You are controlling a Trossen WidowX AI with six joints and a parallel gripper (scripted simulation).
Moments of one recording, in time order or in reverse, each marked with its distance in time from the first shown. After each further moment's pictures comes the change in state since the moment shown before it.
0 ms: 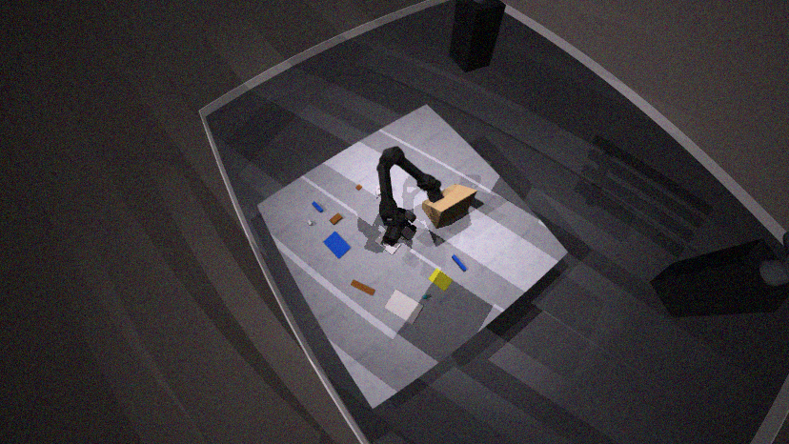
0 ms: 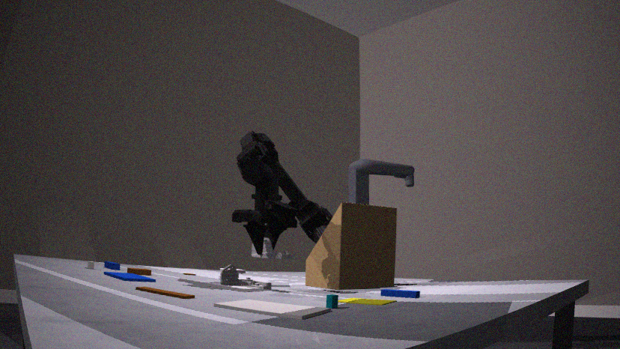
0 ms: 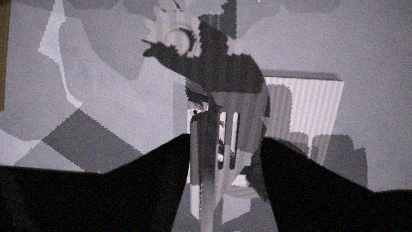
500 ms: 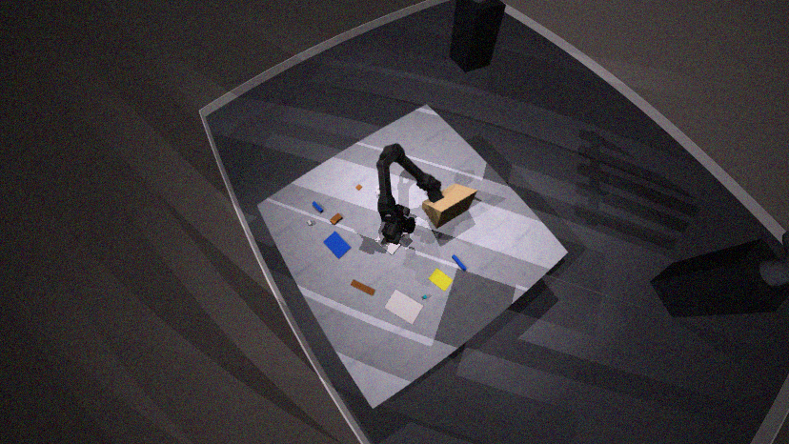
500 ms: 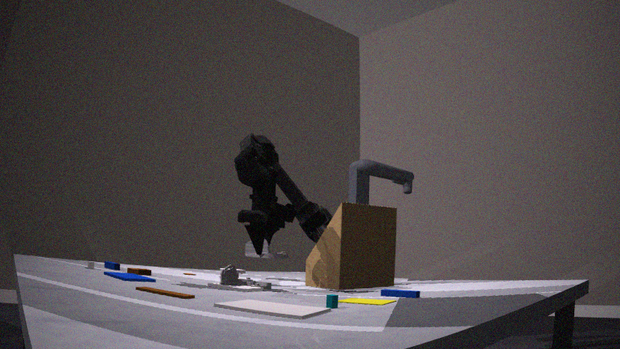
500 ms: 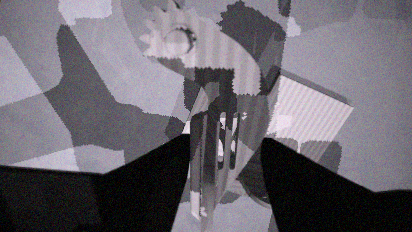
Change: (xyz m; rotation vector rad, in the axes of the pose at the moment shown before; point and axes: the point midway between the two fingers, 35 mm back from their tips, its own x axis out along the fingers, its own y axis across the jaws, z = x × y) arm 0.000 0.008 -0.016 -0.349 0.001 0.001
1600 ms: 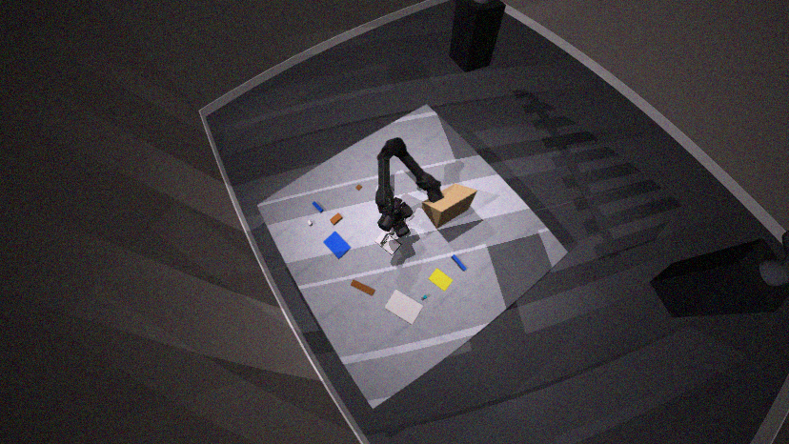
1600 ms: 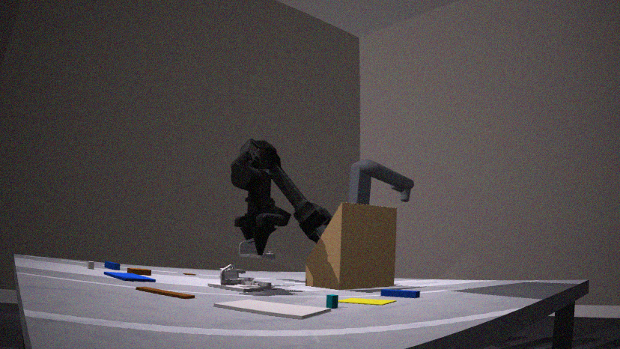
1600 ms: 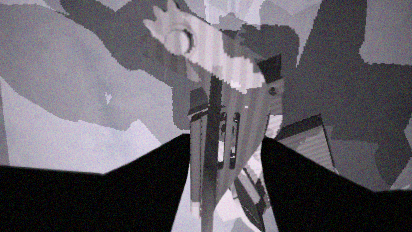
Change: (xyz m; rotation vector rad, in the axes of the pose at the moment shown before) arm 0.002 0.030 -0.023 -0.768 0.002 0.007
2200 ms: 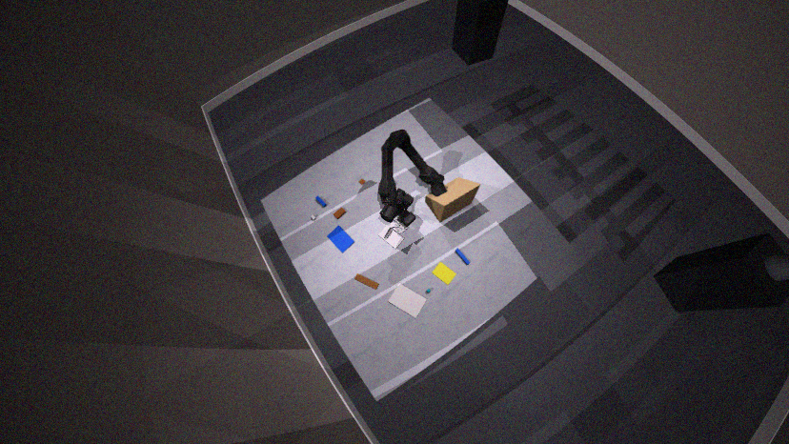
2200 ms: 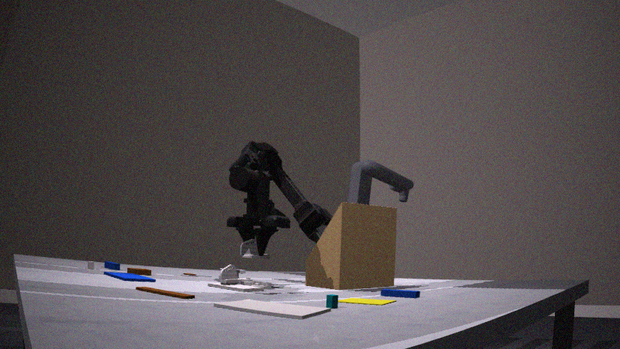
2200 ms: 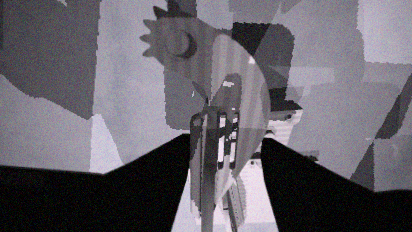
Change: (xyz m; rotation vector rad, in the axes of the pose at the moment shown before) arm 0.002 0.016 0.004 -0.316 -0.003 0.004
